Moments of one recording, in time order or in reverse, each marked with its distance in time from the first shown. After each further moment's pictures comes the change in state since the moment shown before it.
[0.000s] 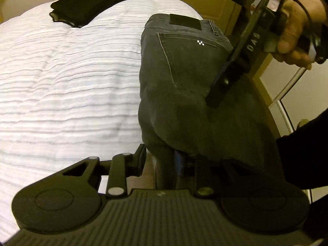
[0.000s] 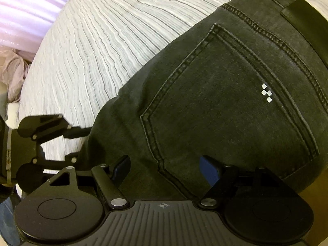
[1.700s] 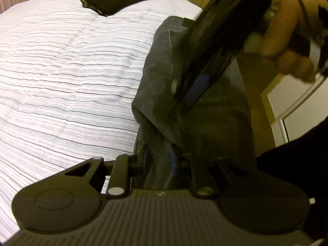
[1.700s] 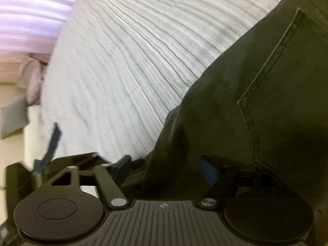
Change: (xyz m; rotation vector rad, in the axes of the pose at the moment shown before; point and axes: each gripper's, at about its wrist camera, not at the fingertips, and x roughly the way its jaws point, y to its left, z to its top) left arm -0.061 -0.027 -0.045 -0.200 -0.028 0.055; right arm 0.020 0.078 -0.013 0.071 0.094 0.116
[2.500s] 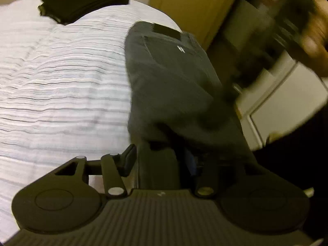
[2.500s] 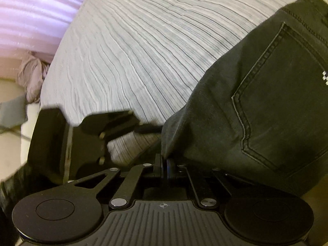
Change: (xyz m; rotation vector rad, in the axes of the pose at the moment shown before) left arm 0.054 0.034 0.028 0.084 -0.038 -0.288; right arm -0.060 -0.002 -0.018 -0.048 -0.068 -0.008
